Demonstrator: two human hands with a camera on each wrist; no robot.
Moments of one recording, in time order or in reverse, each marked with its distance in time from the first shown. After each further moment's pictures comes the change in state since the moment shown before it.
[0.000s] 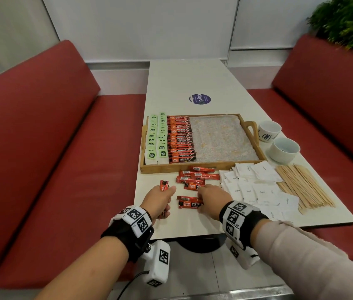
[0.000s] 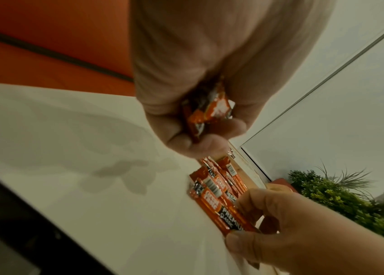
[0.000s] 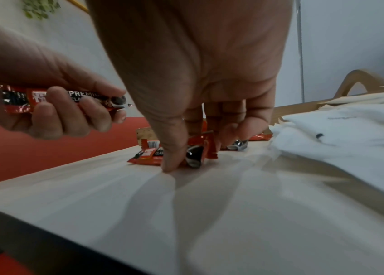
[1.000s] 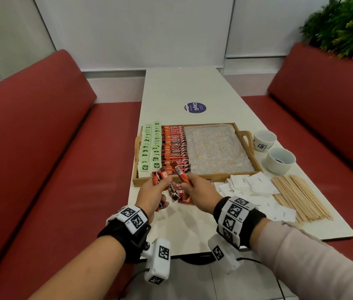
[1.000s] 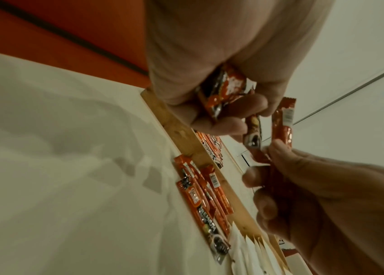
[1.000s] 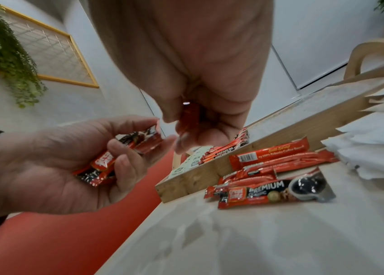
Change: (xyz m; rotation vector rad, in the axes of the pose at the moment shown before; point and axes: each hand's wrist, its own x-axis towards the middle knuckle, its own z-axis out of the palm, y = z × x) left_hand 0.023 0.035 0.008 -0.281 0.076 0.172; right_hand 0.015 -0.018 -0.047 0.712 0.154 -0.072
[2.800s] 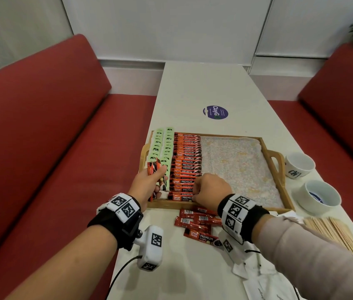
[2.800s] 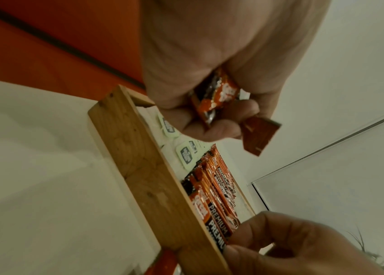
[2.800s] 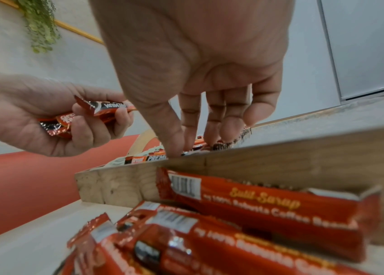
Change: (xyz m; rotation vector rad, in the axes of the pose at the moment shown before) left_hand 0.102 0.037 -0.017 -0.001 0.097 -0.007; right_hand 0.118 0.015 -0.024 -0.560 -0.084 0.008
